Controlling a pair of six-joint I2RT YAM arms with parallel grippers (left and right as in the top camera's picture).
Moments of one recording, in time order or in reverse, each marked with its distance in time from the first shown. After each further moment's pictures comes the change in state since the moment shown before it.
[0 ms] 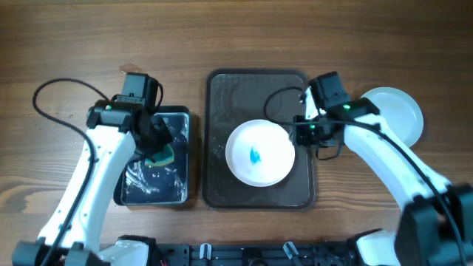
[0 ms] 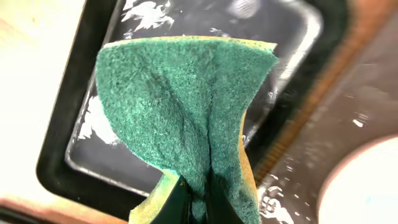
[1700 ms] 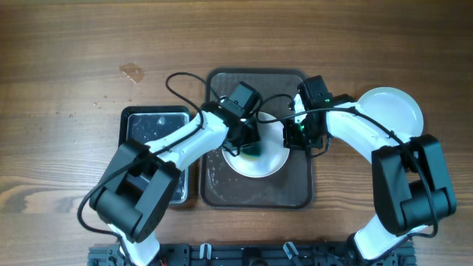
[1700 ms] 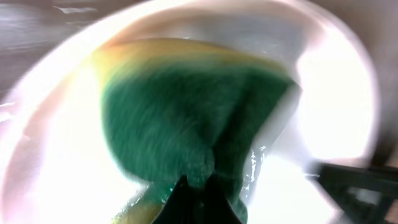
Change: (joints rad) left arm -0.480 0.484 0.021 0.615 0.280 -0.220; right arm -0.005 0.225 -0.003 0.118 -0.097 0.013
